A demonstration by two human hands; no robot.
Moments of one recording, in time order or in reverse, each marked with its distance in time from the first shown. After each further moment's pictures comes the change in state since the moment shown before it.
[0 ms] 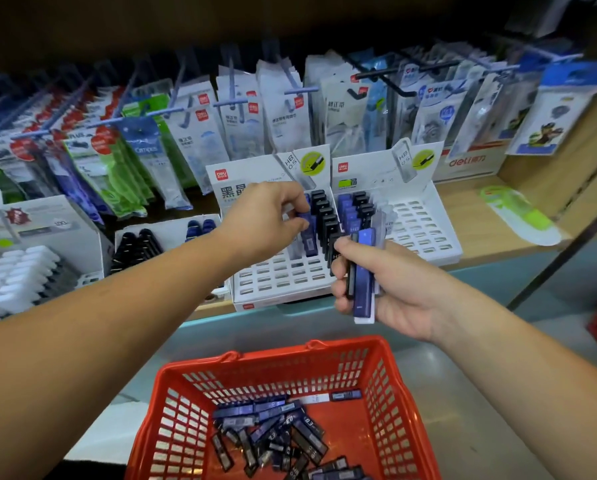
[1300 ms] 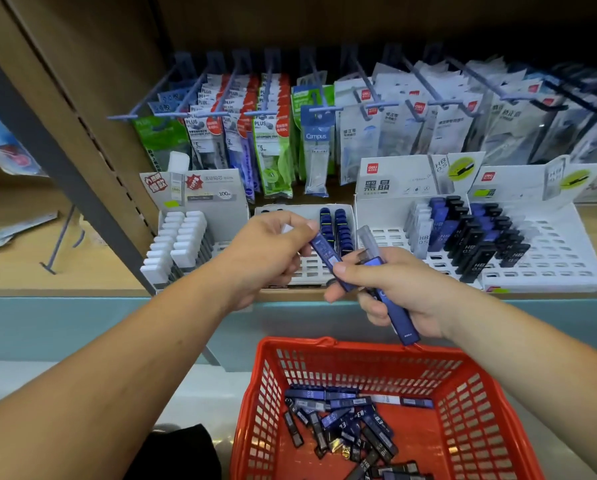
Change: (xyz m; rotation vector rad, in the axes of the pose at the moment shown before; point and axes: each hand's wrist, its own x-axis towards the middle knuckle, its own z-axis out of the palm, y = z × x) left_hand -0.124 -0.101 -0.102 -0.895 -0.014 -0.552; right_hand 0.046 0.047 0.145 -0.437 -0.216 0.060
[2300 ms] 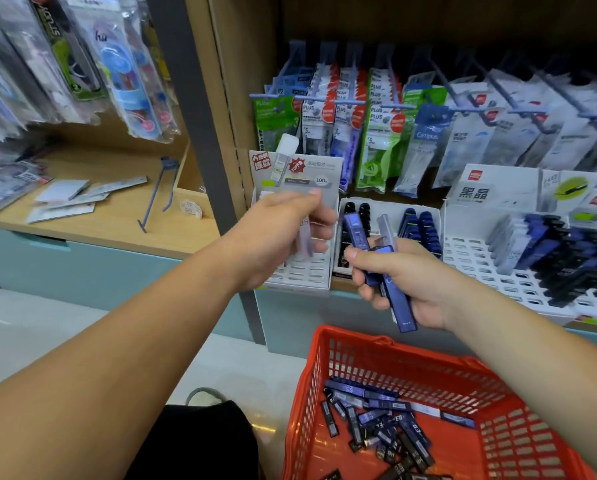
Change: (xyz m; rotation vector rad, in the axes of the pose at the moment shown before) left_hand -0.042 -0.005 -0.101 -0.113 0.139 0.049; right_hand 0.042 -0.008 0.096 -0.085 -0.028 -0.024
